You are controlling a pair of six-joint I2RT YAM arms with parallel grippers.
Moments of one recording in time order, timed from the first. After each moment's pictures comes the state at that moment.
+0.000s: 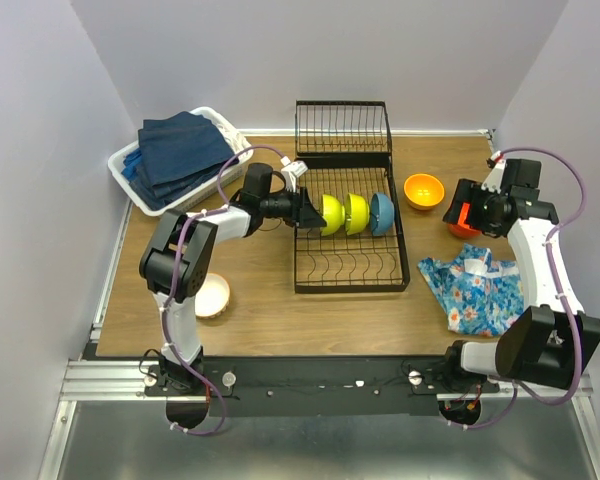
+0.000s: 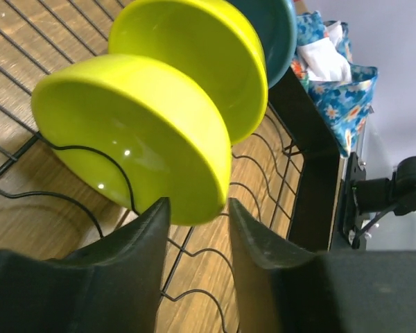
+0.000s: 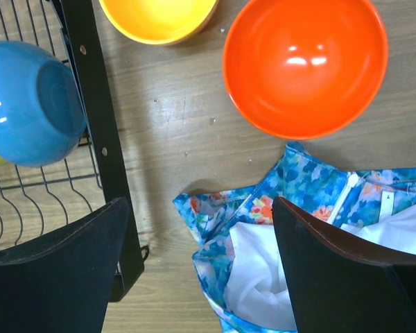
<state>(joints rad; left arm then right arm) -0.39 1.95 1.14 0.34 0.89 -0.42 -0.21 1.32 1.14 -0.70 -0.20 0.05</state>
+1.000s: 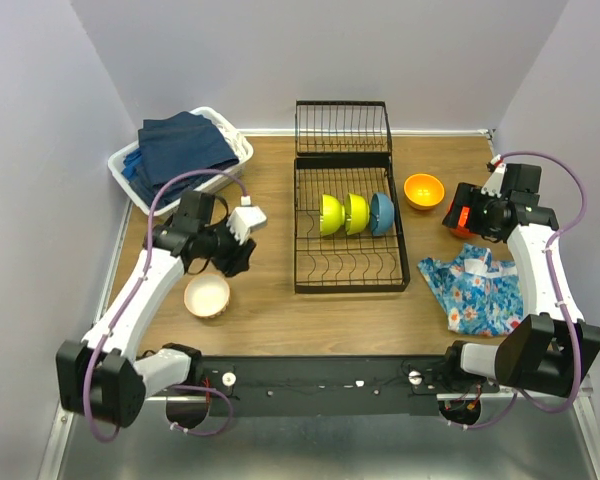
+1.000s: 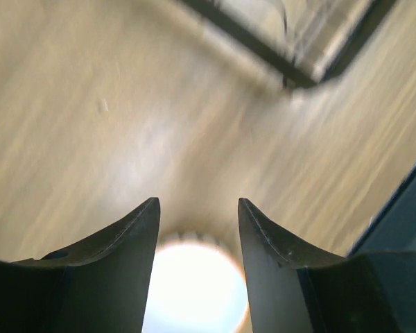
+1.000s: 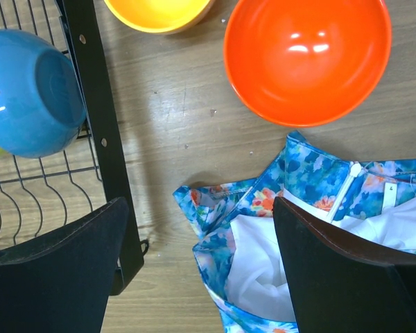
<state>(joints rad) -0.26 1.19 0.97 -0.72 0.53 0.50 -0.21 1.27 1.10 -0.70 -0.20 0.05</state>
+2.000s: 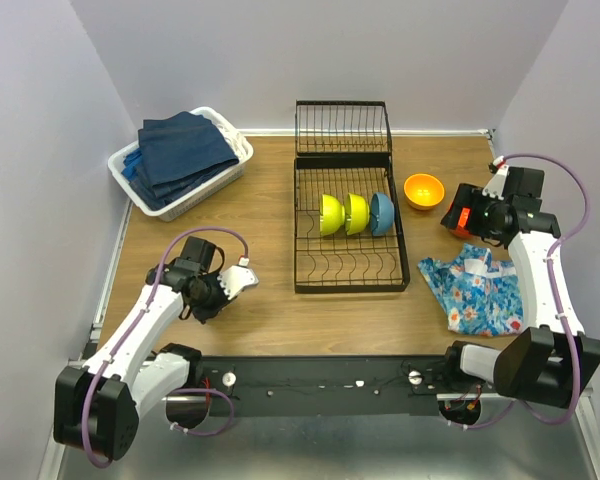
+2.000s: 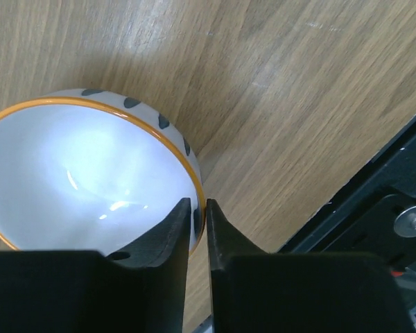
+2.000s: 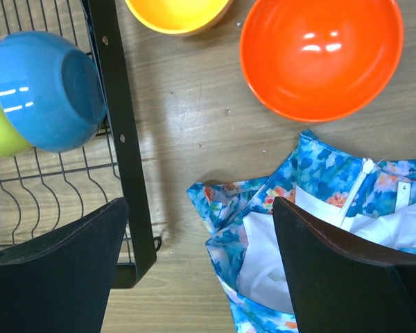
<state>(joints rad) -0.26 0.96 0.60 -0.94 0.23 0.75 -0.21 1.22 1.08 -0.69 -0.24 0.08</state>
